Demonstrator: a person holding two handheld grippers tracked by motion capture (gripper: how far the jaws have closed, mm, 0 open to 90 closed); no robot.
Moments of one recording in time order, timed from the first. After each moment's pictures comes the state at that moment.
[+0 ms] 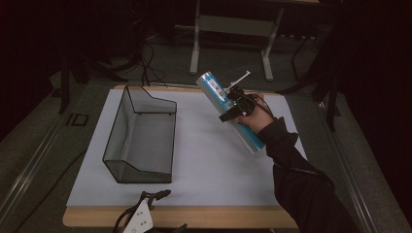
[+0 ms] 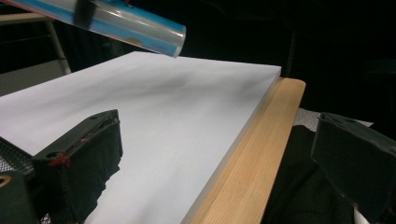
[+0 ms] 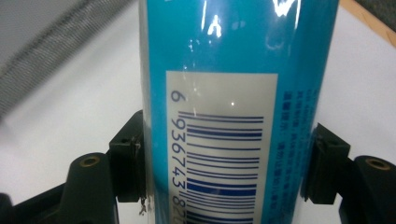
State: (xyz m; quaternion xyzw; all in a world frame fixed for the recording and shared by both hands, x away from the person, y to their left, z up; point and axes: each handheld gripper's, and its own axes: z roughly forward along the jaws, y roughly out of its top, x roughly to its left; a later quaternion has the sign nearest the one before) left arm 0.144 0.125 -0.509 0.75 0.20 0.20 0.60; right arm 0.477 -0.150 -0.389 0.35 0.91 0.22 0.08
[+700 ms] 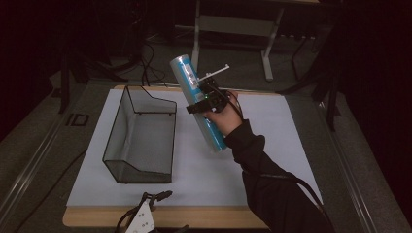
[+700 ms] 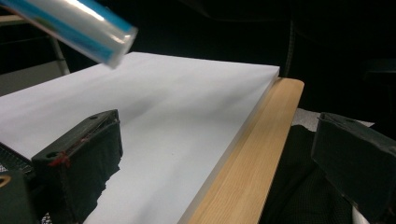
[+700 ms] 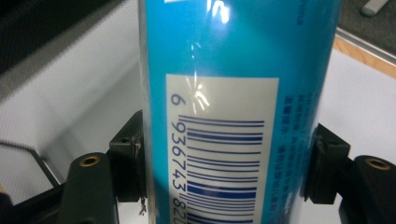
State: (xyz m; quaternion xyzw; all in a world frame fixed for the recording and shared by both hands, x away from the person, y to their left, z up) left arm 0.142 0.122 -0.511 0.75 0.20 0.20 0.60; right arm 0.446 -0.067 -0.357 0.38 0.86 0.34 0.08
